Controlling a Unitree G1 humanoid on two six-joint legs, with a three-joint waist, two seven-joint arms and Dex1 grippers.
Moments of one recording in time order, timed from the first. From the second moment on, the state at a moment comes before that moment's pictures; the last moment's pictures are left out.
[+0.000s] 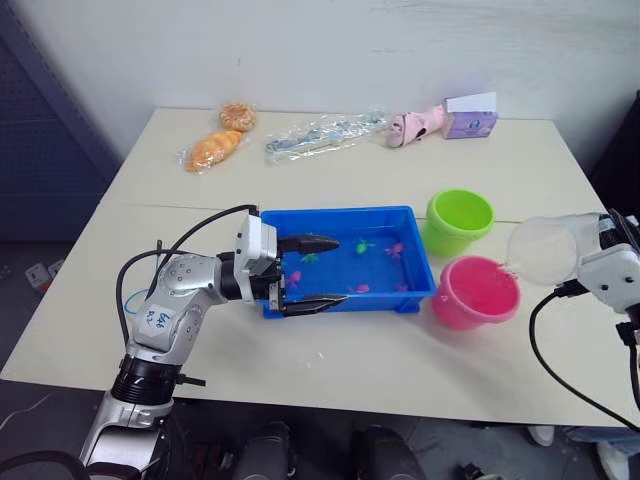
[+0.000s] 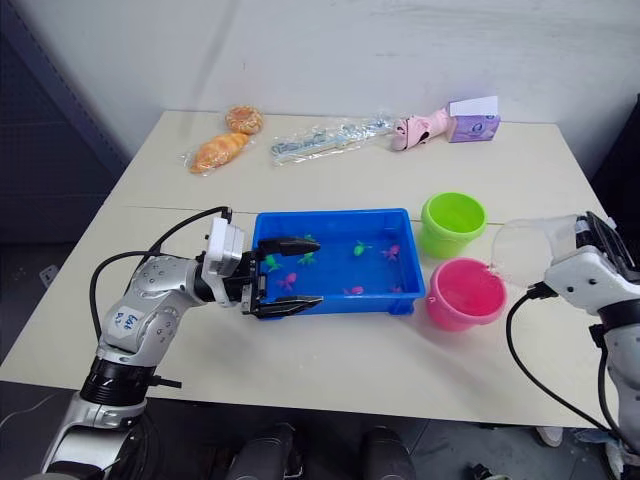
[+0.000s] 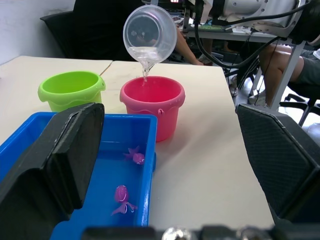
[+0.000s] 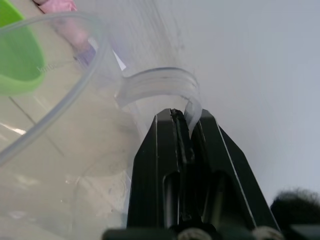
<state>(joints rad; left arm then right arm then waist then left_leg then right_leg) -0.46 0.45 -0.08 -0.14 -0.50 0.28 -1.06 0.10 -0.68 -0.52 -0.19 -0.25 -0.16 0.19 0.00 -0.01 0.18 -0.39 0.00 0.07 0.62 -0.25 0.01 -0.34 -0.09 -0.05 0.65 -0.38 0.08</state>
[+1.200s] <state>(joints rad) -0.57 0.31 0.02 -0.07 -0.55 0.37 -0.79 -0.50 -0.80 -0.21 0.12 -0.10 0.47 0.10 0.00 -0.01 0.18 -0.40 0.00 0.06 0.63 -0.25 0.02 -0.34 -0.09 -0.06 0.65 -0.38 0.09</state>
